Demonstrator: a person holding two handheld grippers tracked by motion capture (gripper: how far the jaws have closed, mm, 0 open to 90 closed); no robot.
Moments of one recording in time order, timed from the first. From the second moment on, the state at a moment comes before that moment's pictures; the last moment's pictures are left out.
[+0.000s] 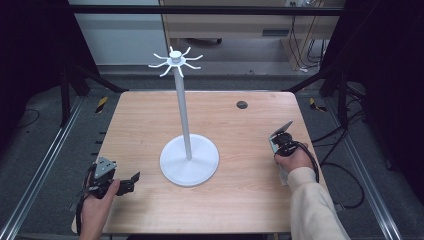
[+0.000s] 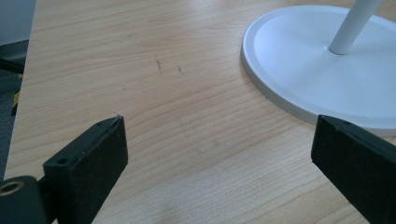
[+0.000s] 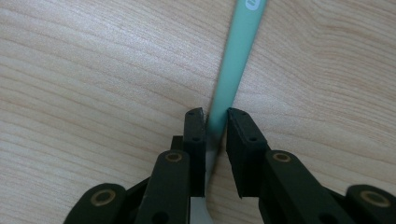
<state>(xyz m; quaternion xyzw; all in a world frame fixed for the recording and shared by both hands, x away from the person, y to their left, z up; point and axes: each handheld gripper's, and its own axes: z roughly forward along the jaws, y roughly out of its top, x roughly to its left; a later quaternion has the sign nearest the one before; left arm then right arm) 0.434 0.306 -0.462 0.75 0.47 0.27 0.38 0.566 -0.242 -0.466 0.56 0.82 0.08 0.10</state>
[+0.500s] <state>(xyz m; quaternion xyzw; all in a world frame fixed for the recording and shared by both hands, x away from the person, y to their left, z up) 0.429 0.313 -0.465 0.74 0.48 0.27 0.37 0.558 -0.253 -0.452 0.56 0.81 0.12 0.11</state>
